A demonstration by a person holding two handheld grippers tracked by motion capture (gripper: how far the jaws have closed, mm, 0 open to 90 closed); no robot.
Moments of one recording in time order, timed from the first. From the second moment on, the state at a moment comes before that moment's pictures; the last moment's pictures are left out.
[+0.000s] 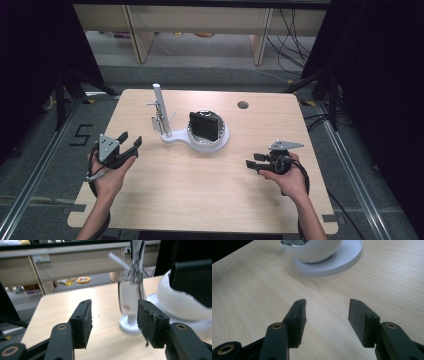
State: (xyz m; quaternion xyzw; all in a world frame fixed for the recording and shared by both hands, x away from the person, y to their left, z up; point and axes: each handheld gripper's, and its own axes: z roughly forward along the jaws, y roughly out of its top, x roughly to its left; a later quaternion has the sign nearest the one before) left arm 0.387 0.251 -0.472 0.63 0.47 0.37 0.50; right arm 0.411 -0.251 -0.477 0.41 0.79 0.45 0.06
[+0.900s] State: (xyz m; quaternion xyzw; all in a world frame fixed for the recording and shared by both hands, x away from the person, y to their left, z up) left arm 0.369 0.265 -0.524 0.63 0.47 0.35 0.51; right arm 0.411 -0.256 -0.501 0.40 0.78 0.47 0.09
